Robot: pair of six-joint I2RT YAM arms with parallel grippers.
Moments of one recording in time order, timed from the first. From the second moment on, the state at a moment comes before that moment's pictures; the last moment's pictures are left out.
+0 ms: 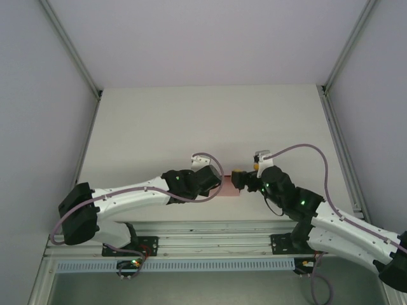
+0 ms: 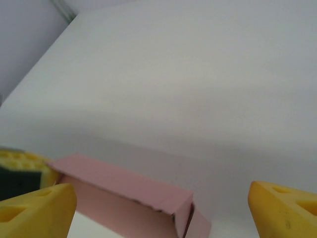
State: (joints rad) left arm -1.20 1.41 0.97 -0.64 -0.49 -0.78; right arm 0.79 0.75 0.52 -0.25 0.30 0.55
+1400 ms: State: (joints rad) left arm -1.16 1.27 0.93 -0.67 -0.29 -0.58; right arm 0.65 0.86 0.35 -0.16 0.05 0.82
